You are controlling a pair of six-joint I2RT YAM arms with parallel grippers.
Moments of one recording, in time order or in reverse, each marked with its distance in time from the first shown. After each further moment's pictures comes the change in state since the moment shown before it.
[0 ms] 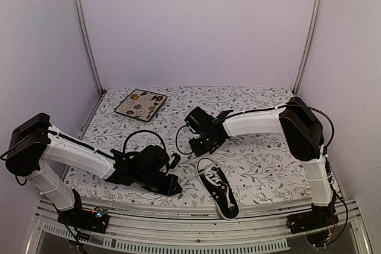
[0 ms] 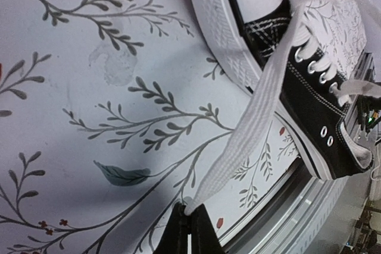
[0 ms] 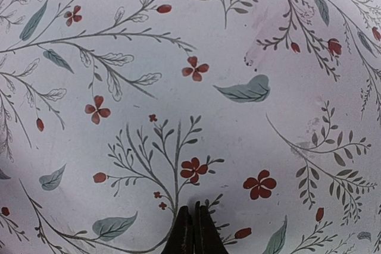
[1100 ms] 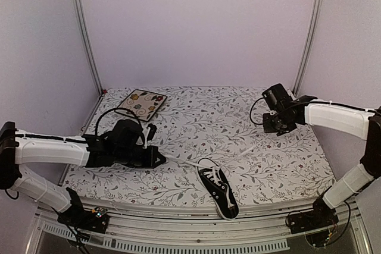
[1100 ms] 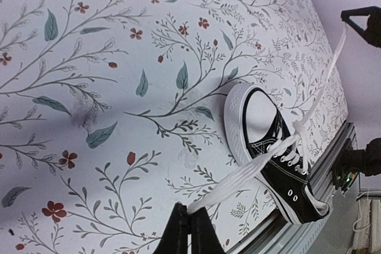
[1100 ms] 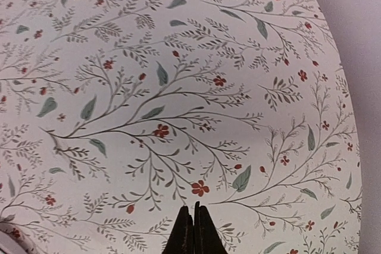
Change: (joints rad) left arm 0.232 -0.267 -0.018 -0.095 -0.053 0.062; right arm -0.394 -0.695 -0.566 -0.095 0.317 0.106
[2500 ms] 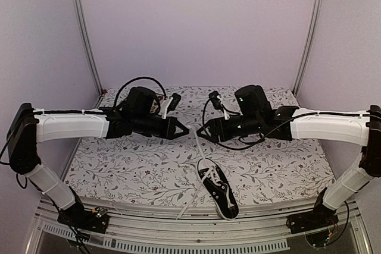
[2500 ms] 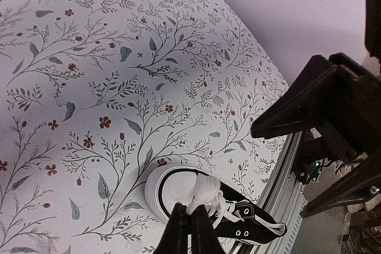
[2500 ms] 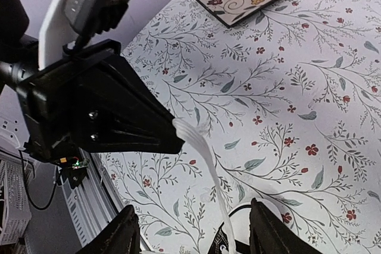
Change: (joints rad) left arm 0.109 0.254 0.381 0.051 0.299 0.286; right arm 0.367 -0.013 0.022 0.496 -0.734 0.001
